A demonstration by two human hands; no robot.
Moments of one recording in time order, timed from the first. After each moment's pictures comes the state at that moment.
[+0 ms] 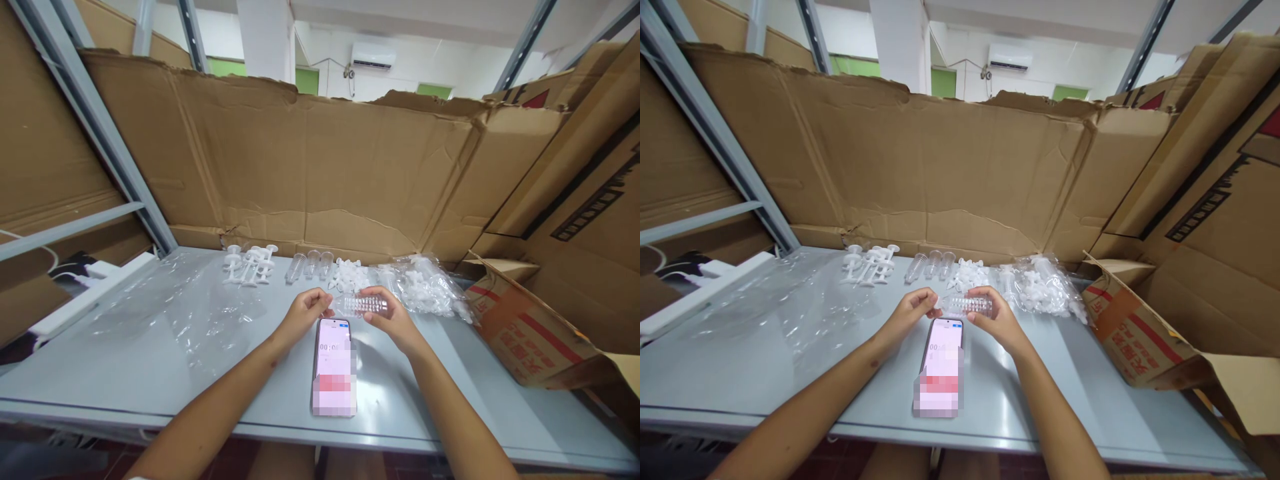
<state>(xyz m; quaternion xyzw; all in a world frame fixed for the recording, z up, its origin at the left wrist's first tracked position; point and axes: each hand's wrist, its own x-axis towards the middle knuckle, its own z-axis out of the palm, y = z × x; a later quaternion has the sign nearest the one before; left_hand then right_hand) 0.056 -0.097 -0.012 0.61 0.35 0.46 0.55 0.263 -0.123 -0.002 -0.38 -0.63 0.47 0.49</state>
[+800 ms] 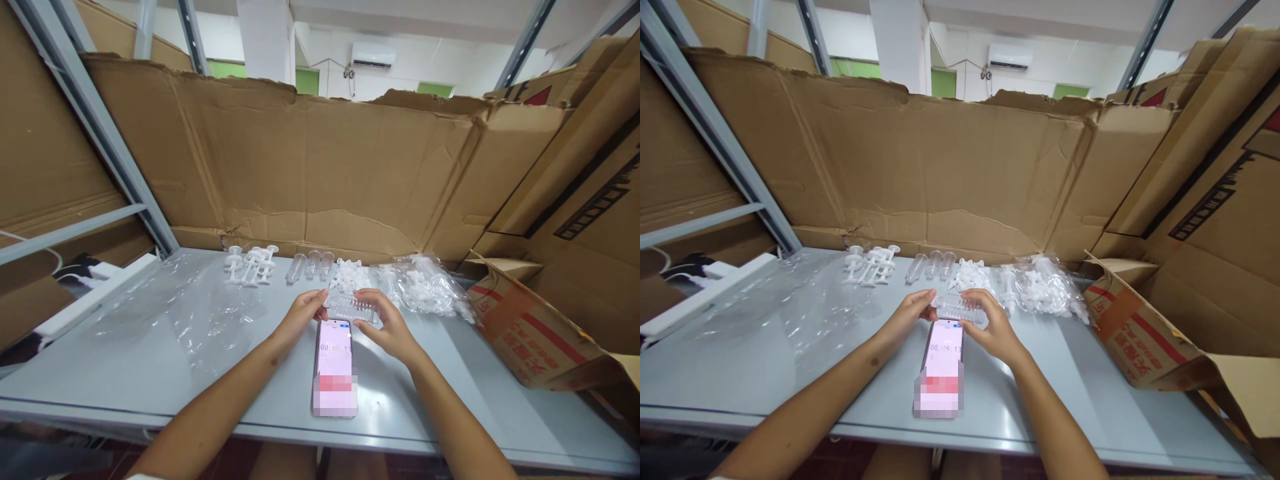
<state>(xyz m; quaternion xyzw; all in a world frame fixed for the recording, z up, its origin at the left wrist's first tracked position) 0.057 -0.090 -0.023 0.56 0.39 0.44 0.58 0.255 -0.126 -0.006 -0.38 -0.76 0.25 0.46</state>
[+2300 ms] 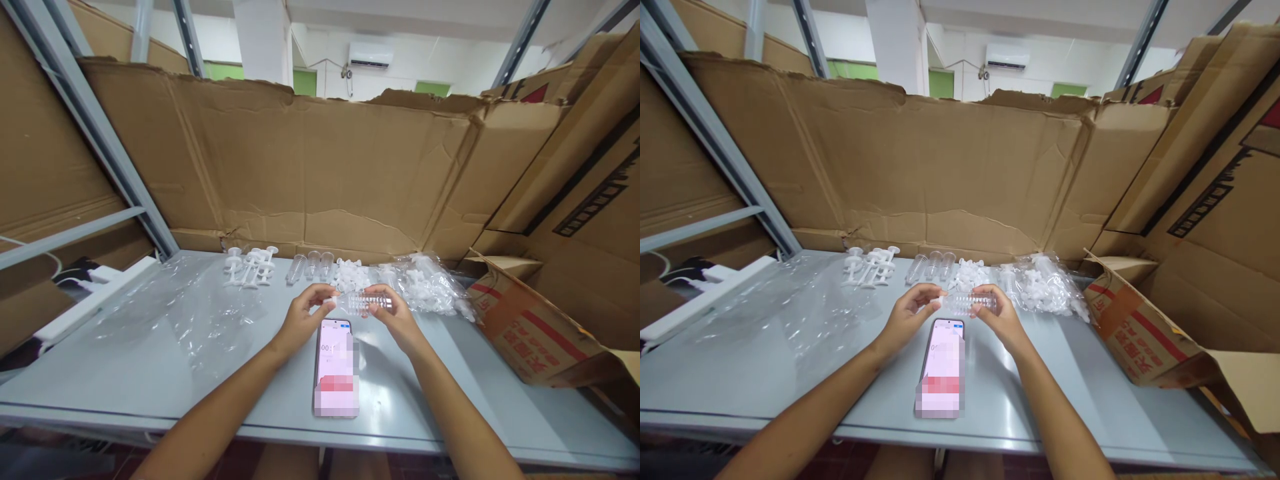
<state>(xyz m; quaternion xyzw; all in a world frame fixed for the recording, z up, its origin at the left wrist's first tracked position) 0.059 -0.103 -0.013 0.64 0.33 0.54 0.45 0.261 -0.123 -0.001 -0.42 -0.61 0.43 0.51</state>
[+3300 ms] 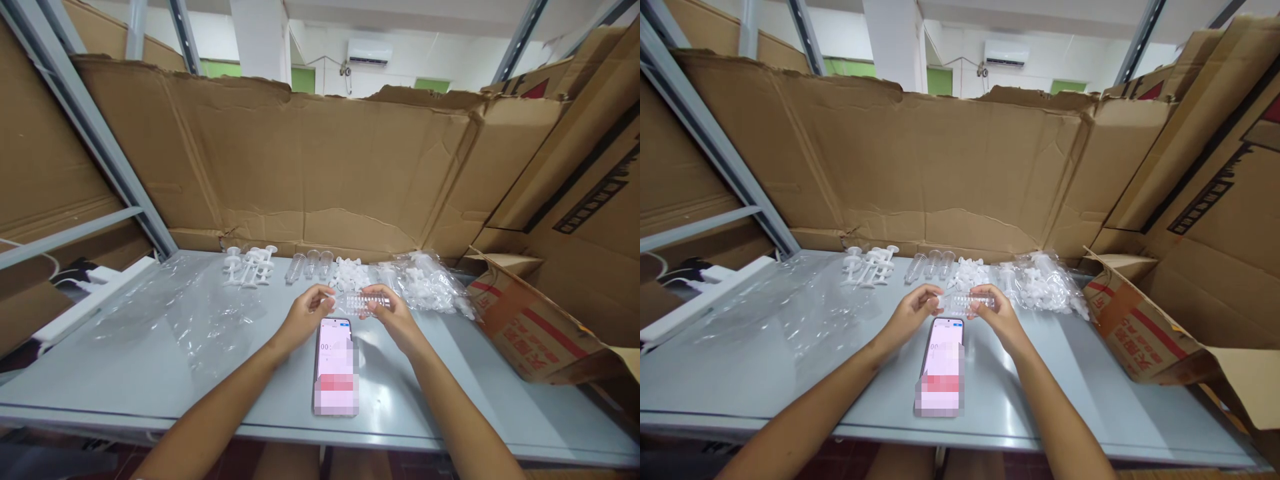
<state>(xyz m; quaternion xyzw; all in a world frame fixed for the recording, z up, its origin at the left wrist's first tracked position) 0.058 -0.097 -0.020 0.64 0.34 0.48 0.49 0.259 -0.122 0.000 -0.41 -0.57 0.49 0.52</state>
